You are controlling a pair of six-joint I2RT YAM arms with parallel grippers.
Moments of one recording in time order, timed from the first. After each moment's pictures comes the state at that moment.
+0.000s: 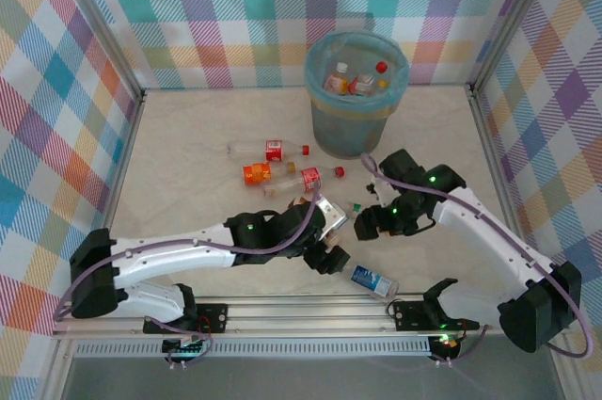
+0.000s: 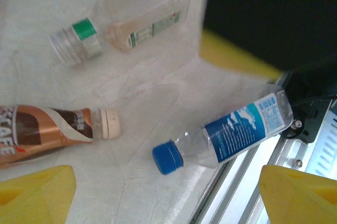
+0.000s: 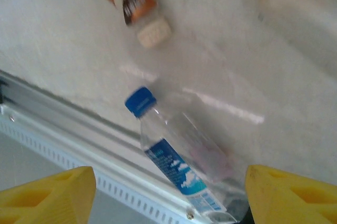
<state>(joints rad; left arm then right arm) -1.22 1.31 0.99 -0.45 -0.07 -0.32 0.56 1.17 1.03 -1.24 -0.33 0.29</state>
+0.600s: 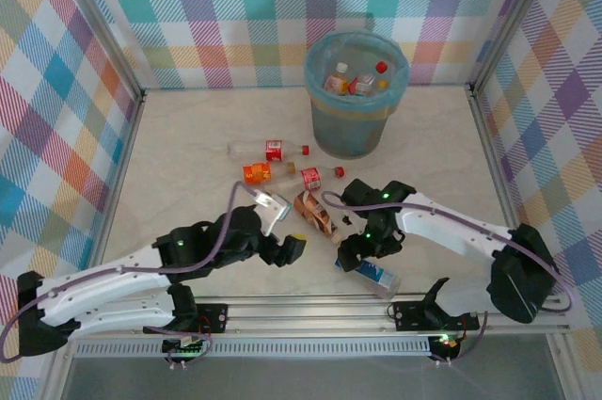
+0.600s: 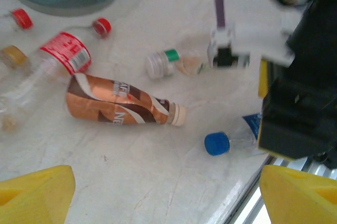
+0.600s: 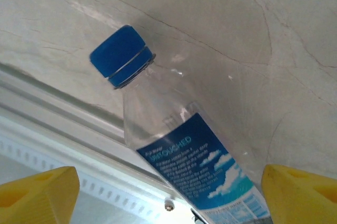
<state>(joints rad) -1.14 0.84 0.77 -0.50 -0.23 -0.37 0.84 1.36 0.93 -1.15 -0.22 0.37</state>
